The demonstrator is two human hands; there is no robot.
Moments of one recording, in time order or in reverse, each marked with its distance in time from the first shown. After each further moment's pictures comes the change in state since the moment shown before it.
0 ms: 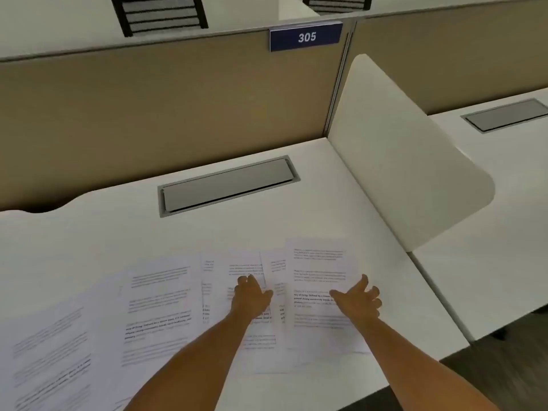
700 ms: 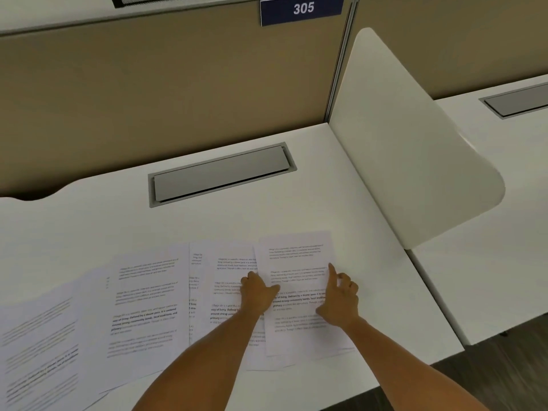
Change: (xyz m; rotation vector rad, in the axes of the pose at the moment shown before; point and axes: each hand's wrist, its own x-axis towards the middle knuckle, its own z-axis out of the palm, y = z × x) left_hand 0.000 0.052 0.030 -0.280 0.046 -0.158; right_hand 0.019 0.008 0.007 -0.374 -0.081 -0.466
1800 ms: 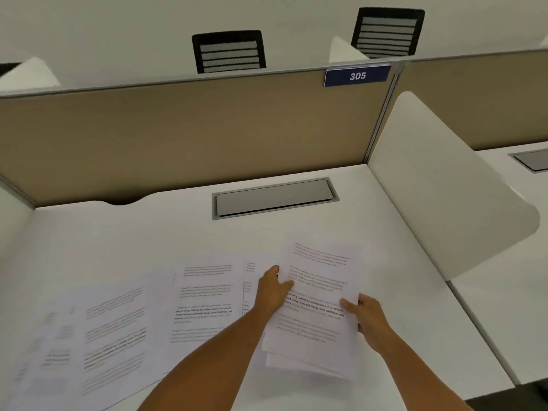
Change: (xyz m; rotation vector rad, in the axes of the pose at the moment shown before) left_hand -0.046 -0.044 -0.107 -0.292 0.020 0.287; right_hand -0.064 -0.051 -0.015 1.224 -0.165 0.012
